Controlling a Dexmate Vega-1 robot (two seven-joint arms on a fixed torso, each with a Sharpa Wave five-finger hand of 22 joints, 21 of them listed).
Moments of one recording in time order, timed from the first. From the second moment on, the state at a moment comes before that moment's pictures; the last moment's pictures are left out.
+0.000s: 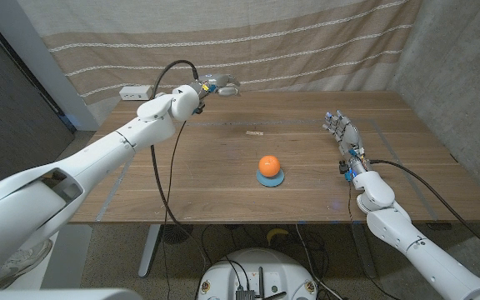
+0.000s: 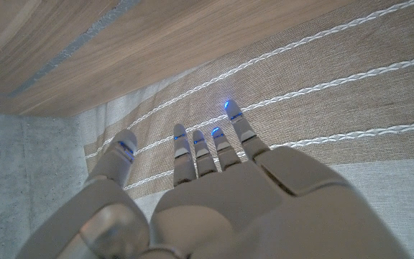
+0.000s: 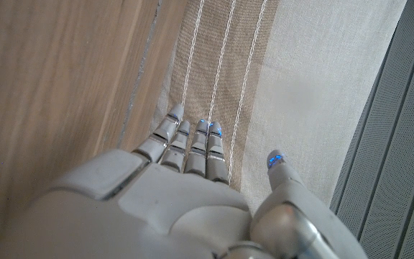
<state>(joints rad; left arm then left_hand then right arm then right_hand) 0.35 0.69 0.81 -1.62 0.58 0.23 -0.13 0.22 0.05 0.74 -0.19 0.18 0.31 -0.09 0.21 0.18 0.14 -0.10 0.20 0.18 0.15 -0.03 0.19 0.17 0.08 0.07 0.68 0.17 -1.04 -0.52 -0.32 -1.38 0.55 0.53 -0.08 0.19 0.12 0.45 -0.07 0.18 0.39 0.07 0.21 0.18 0.34 0.04 0.22 0.20 0.17 0.00 0.25 0.29 0.22 0.03 0.46 0.17</state>
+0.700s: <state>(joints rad) 0.29 0.65 0.91 -1.65 0.86 0.33 -0.29 0.44 -0.01 0.76 -0.20 0.18 0.45 -0.12 0.25 0.18 0.14 -0.13 0.20 0.18 0.14 -0.03 0.19 0.17 0.13 0.04 0.63 0.17 -1.04 -0.52 -0.31 -1.38 0.55 0.53 -0.08 0.20 0.13 0.45 -0.08 0.18 0.42 0.08 0.21 0.19 0.35 0.05 0.22 0.20 0.17 0.01 0.25 0.28 0.23 0.04 0.45 0.17</state>
